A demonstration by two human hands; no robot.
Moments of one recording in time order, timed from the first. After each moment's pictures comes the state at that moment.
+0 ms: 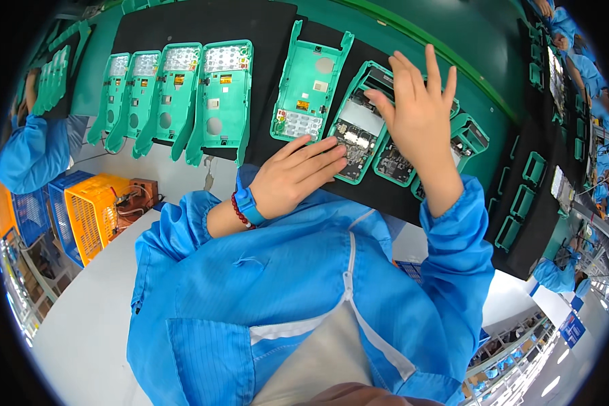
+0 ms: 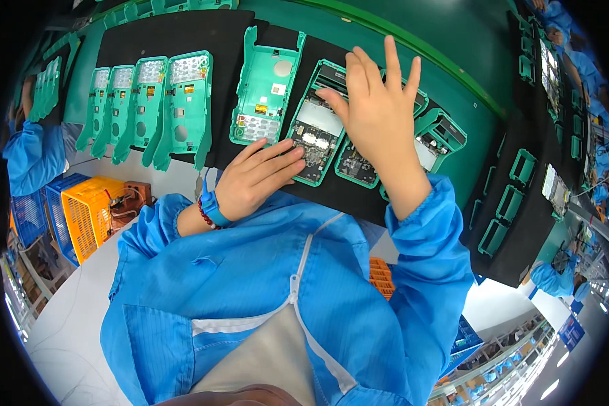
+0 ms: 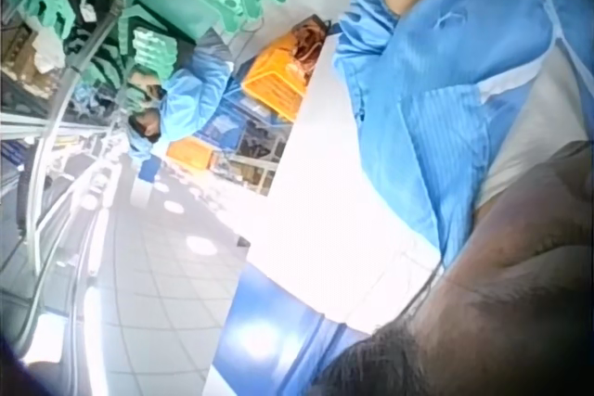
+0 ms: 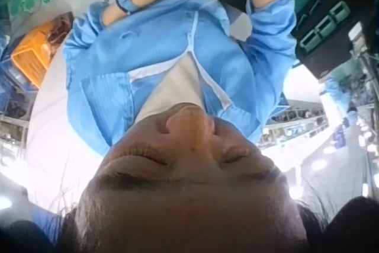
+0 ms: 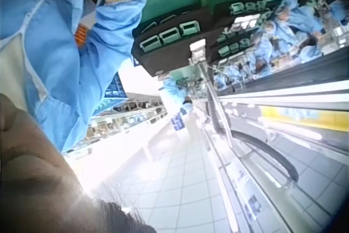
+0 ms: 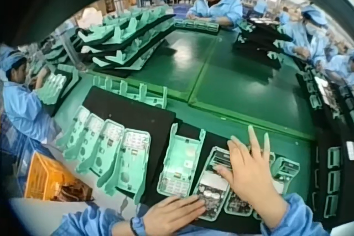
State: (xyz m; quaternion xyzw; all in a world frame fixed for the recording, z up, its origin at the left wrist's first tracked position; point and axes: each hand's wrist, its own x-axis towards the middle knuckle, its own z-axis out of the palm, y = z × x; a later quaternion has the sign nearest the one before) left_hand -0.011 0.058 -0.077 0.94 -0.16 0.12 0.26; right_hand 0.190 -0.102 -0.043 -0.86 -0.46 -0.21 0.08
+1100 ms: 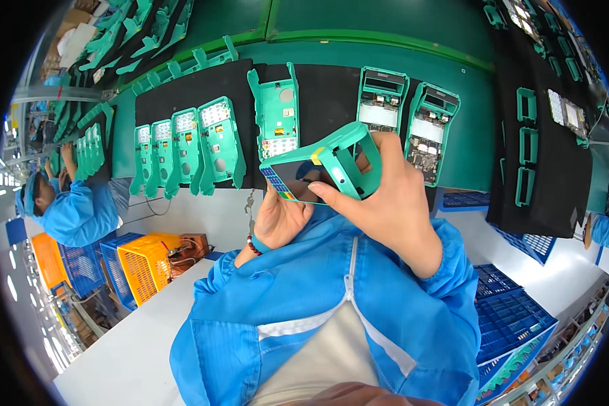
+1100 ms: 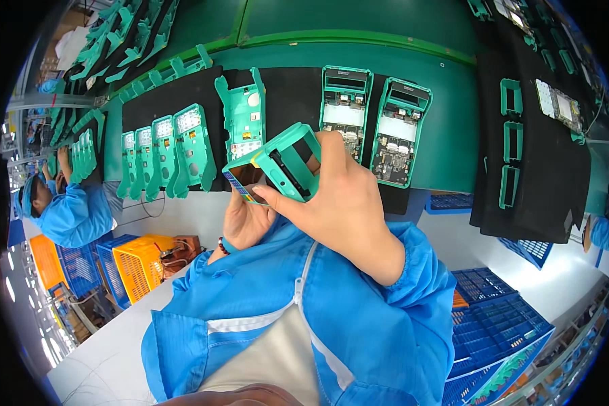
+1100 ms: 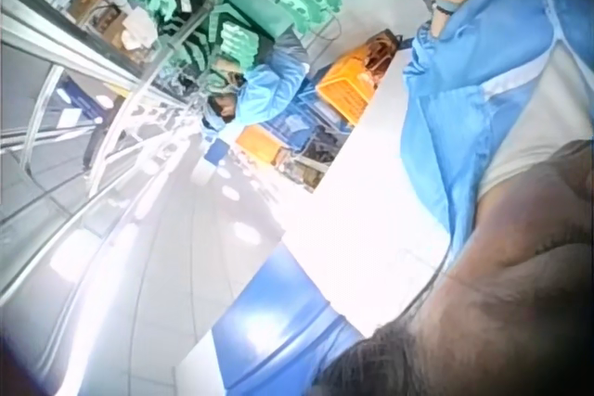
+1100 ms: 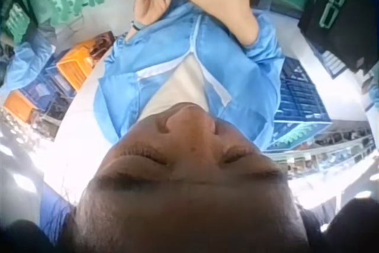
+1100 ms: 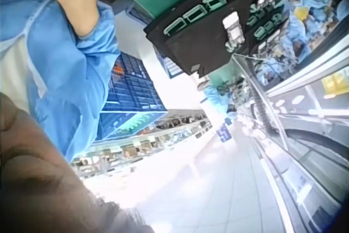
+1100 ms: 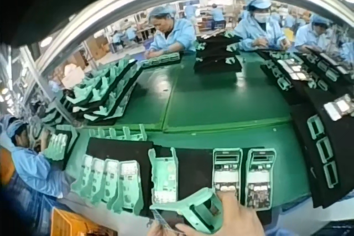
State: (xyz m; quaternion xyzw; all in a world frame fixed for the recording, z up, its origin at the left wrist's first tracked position) left_hand -0.048 0.042 -0.098 0.06 0.09 -0.09 0.99; right_hand 0.069 -0.146 0.024 -0.85 -0.23 0.02 0.47
